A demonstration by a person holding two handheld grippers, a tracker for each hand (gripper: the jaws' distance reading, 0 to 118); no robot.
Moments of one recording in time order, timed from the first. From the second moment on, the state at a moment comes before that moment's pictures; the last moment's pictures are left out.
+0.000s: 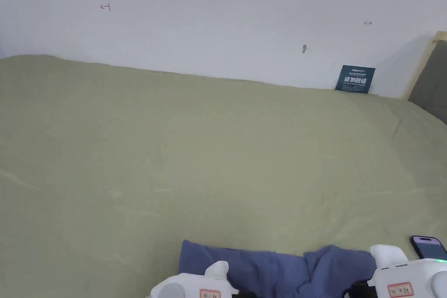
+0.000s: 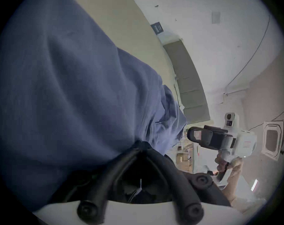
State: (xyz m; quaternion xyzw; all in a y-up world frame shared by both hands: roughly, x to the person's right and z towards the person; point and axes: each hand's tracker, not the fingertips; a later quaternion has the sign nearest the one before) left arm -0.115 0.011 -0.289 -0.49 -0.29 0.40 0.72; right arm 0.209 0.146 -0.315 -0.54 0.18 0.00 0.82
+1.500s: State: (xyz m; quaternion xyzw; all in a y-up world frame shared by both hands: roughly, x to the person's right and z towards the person) left arm -0.393 0.141 -0.240 -0.47 -0.04 0.33 0.82; right arm 0.170 0.147 -0.337 -0.54 0.20 0.00 0.82
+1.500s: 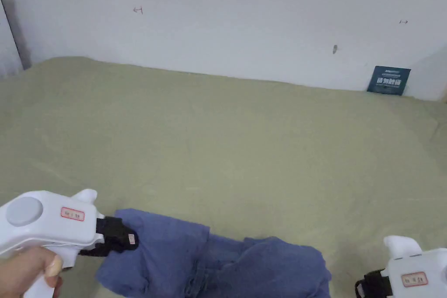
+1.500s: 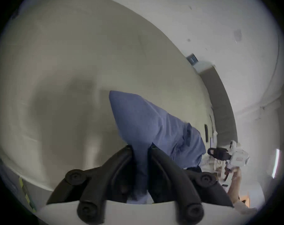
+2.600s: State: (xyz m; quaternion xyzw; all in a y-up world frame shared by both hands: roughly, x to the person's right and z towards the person) left arm -0.195 0.126 -0.309 -0.46 -0.26 0.35 0.78; right arm 0.181 0.132 -0.340 -0.55 0.17 -0.02 0.82
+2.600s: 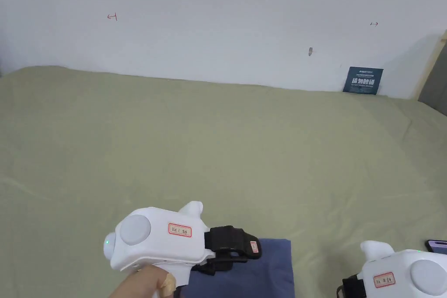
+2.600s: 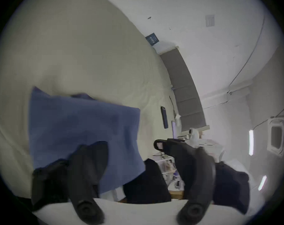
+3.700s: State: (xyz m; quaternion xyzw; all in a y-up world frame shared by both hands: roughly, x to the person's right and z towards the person) left arm -0.308 0.091 -0.273 -0.43 -0.19 0.38 0.79; right arm 0.065 0.131 -0.366 -0.57 0.29 -0.05 0.77
